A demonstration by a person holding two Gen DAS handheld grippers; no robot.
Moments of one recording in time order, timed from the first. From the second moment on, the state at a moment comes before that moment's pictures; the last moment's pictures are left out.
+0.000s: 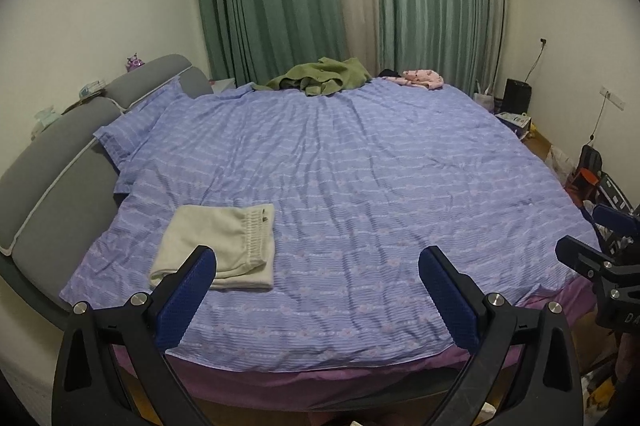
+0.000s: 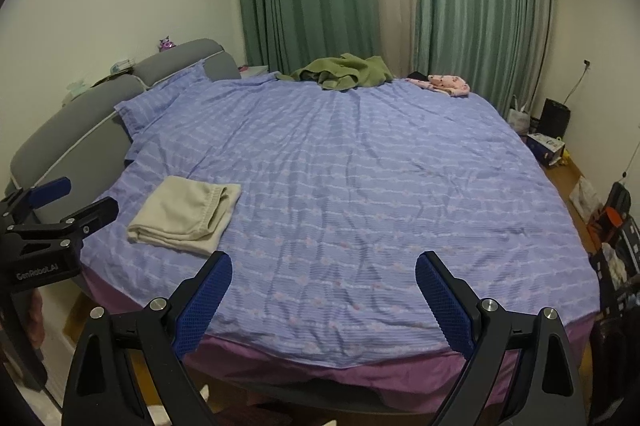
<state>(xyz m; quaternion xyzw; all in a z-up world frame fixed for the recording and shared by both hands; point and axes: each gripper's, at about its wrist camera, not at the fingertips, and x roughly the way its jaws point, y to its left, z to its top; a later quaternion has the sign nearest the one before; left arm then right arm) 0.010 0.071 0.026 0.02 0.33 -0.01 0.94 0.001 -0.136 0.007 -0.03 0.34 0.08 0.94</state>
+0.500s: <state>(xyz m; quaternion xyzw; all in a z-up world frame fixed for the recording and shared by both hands) 0.008 0.061 0.038 0.02 0.32 -0.03 0.95 -0.007 -0.150 0.020 -0.01 0.32 0.06 0.94</state>
